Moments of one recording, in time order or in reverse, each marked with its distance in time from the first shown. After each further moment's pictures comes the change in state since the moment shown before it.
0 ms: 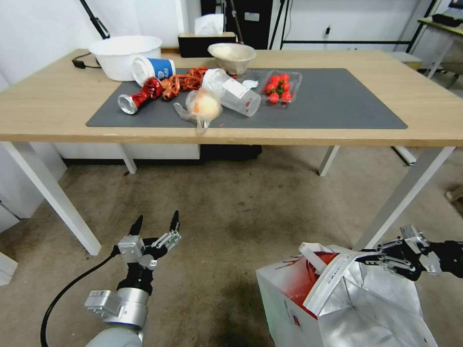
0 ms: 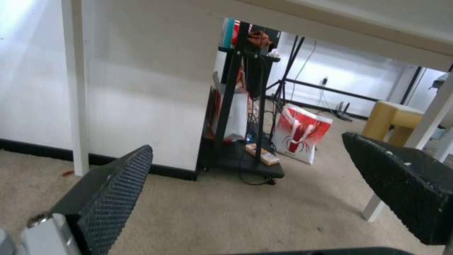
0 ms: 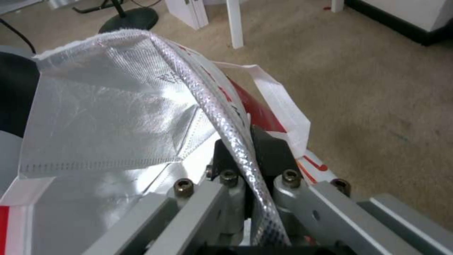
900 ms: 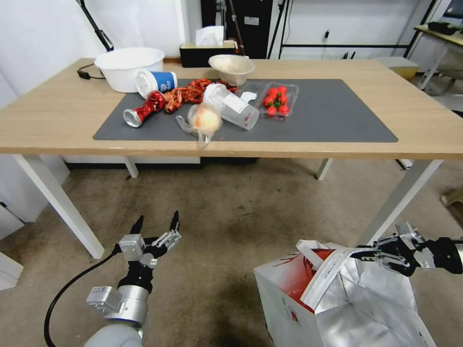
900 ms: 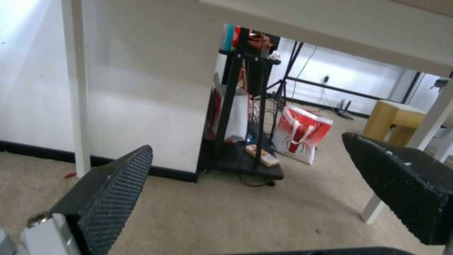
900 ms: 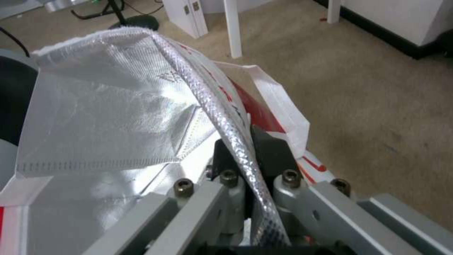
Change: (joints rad) left arm -0.022 0.016 0.002 0.020 -0.021 0.015 -0.013; right arm 0.059 0.001 -0.047 -0.018 -0.008 -0.004 0.006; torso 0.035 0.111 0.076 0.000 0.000
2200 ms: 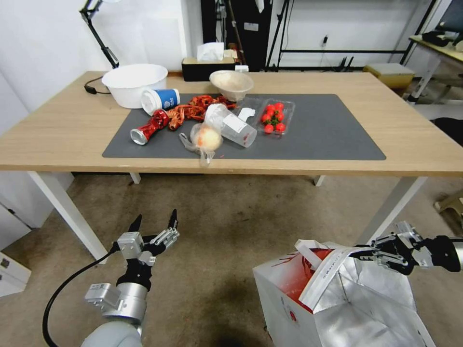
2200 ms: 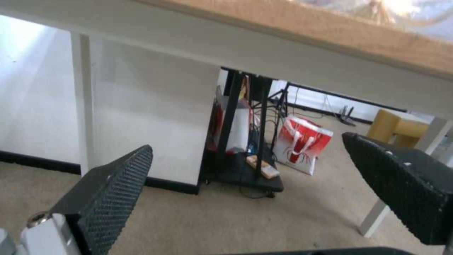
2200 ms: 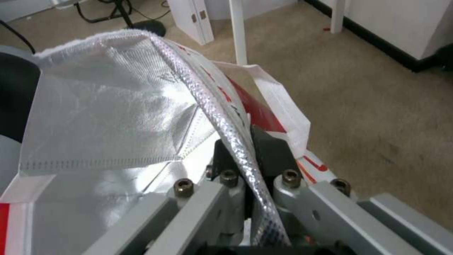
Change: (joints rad) left arm -0.001 0.008 -0.005 -0.020 -0.016 0.012 -0.028; right arm -0.003 -0.006 0.000 0.011 -0.002 -0.002 -0.005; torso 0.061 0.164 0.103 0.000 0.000
